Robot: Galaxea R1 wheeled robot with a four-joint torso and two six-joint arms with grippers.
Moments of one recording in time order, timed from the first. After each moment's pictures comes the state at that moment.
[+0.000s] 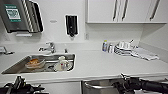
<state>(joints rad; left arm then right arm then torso) 0.30 1.48 -0.68 -0.10 0.37 -0.07 -0.49 2.36 -1.44 -0.59 -0.75 2.23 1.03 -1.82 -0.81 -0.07</state>
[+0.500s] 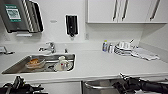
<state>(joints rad) 0.30 1.47 -0.68 -0.10 0.37 -0.07 -0.50 2.36 -1.39 -0.68 -0.84 2.23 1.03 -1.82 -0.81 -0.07</state>
